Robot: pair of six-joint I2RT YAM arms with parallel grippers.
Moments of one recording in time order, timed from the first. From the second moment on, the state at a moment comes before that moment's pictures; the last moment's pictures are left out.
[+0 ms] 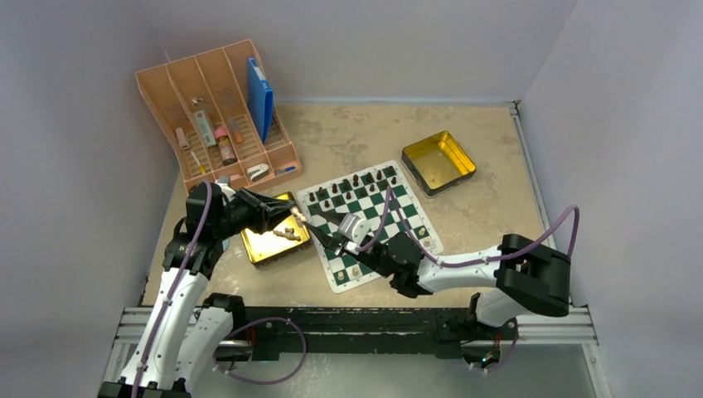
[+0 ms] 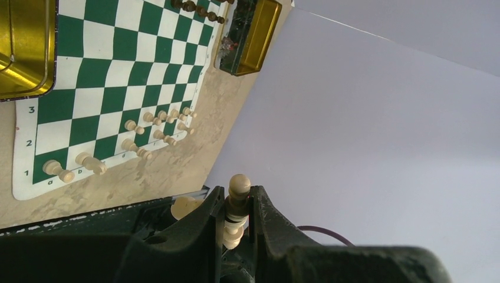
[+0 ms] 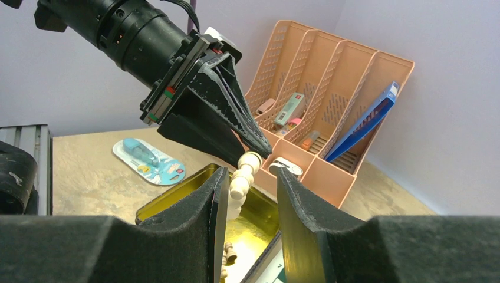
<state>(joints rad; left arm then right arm) -0.12 0.69 0.70 -0.51 0.52 -1.48 1.24 1.47 0.60 1.19 0.14 -0.28</state>
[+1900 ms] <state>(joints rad) -0.12 0.71 0.69 -0.49 0.55 -1.48 1.25 1.49 0.61 1.17 0.24 -0.16</state>
